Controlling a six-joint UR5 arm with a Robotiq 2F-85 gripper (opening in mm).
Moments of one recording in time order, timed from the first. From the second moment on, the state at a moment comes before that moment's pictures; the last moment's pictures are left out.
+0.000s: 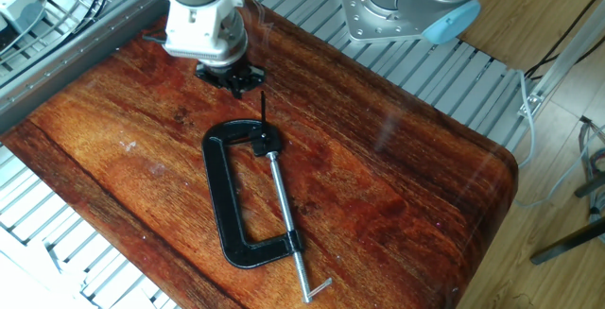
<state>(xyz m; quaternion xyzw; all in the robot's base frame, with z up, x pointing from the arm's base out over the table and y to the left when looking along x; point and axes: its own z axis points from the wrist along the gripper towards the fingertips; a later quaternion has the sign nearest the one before) 0.445 -0.073 0.039 0.27 -0.96 0.00 0.08</state>
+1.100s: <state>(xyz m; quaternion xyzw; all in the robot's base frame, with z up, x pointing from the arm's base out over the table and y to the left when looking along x) 0.412 -0.031 0.021 0.22 -0.97 -0.04 0.09</state>
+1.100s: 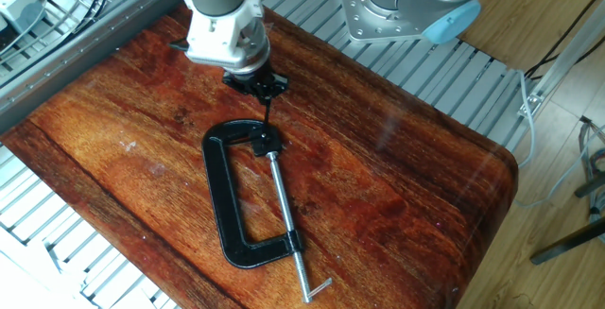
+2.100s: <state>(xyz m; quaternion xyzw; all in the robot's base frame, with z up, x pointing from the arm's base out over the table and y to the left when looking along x) 0.406 0.007 0.035 0.17 -0.98 -0.06 0.11</state>
